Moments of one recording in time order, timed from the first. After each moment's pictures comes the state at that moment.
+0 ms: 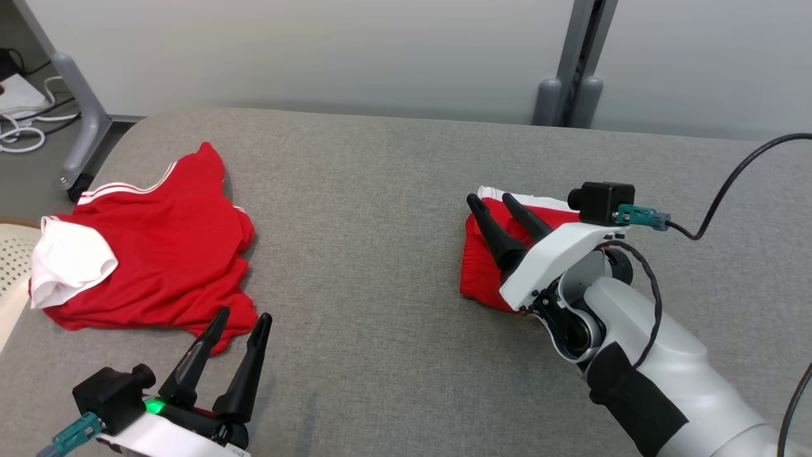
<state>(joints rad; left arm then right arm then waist) -0.03 0.39 -0.37 0.08 -0.76 -0.13 -0.26 -0.77 -0.05 0.74 0.87 1.01 0.13 -0.15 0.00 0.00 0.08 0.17</state>
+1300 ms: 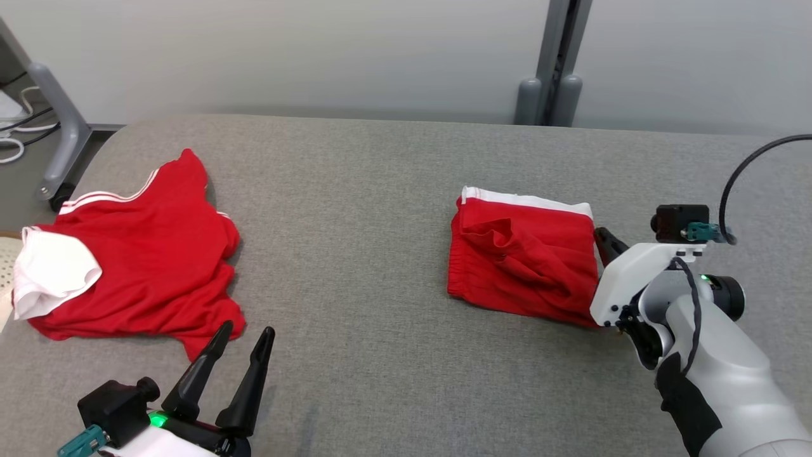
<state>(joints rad) 0.01 0.38 -0.37 0.07 -0.74 -0.12 -0.26 -0.76 -0.06 0.24 1.14 0.40 0.13 -0.09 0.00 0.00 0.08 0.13</state>
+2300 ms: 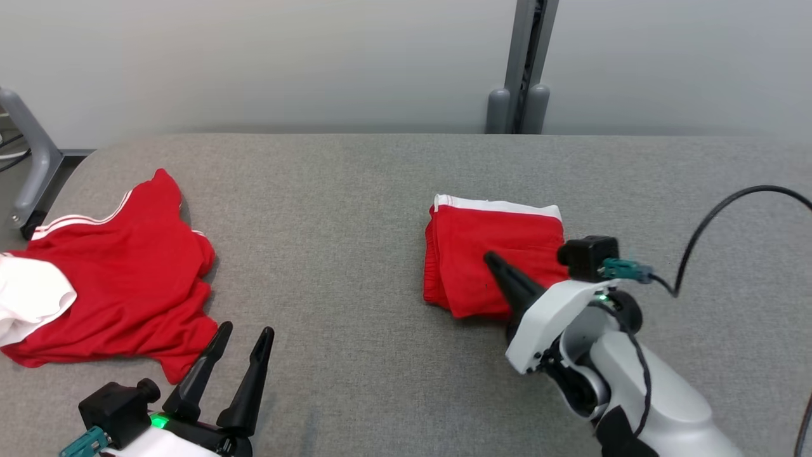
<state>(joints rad) 0.01 0.36 -0.36 0.08 -0.74 -0.12 -0.26 -0.57 -0.05 0.59 0.70 0.70 0.13 -0.06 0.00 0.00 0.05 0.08</state>
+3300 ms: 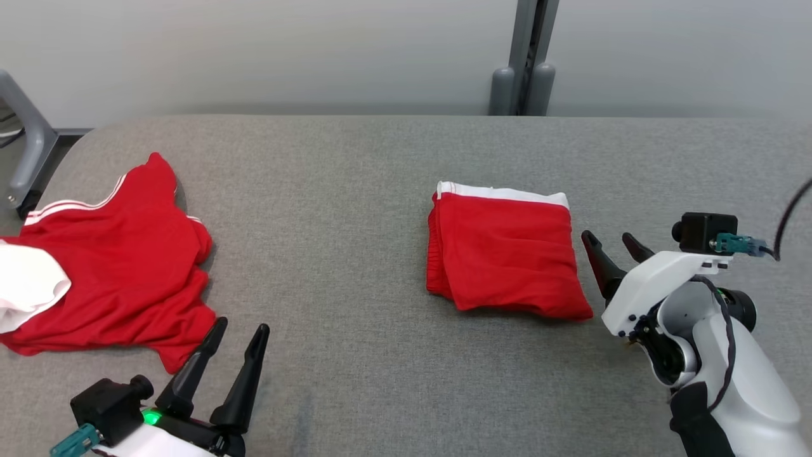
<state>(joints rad) 0.01 0.39 -0.36 0.06 -0.74 -0.12 -0.26 -0.51 -0.05 0.07 0.64 0.40 0.13 0.15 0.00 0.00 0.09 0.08</state>
